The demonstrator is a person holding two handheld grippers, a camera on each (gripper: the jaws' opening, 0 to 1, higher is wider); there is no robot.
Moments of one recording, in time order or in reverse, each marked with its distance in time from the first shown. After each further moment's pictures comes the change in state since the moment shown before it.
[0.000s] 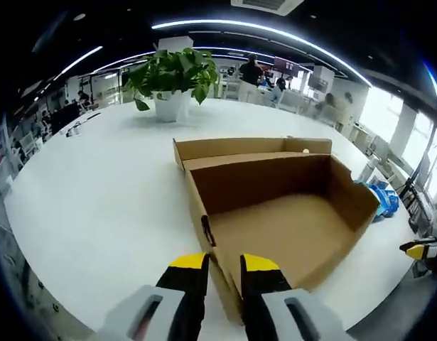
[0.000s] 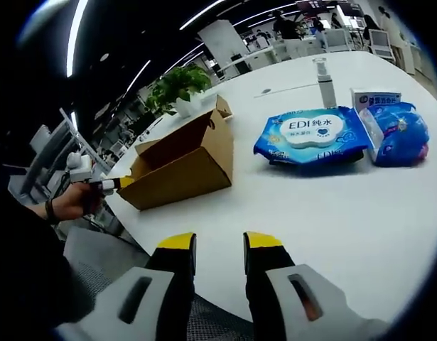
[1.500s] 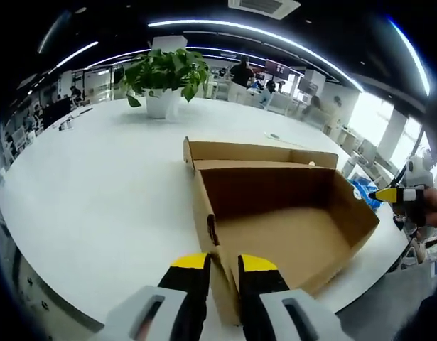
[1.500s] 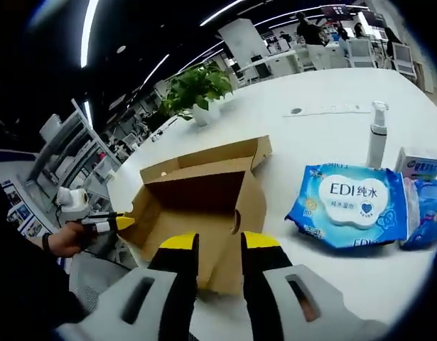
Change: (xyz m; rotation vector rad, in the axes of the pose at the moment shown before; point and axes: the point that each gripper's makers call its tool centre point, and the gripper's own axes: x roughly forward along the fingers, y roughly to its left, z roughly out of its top) left arm -0.023 -0.026 -0.025 -0.026 -0.008 -0.093; right arm 0.064 0.029 0.098 -0.096 0.014 0.081
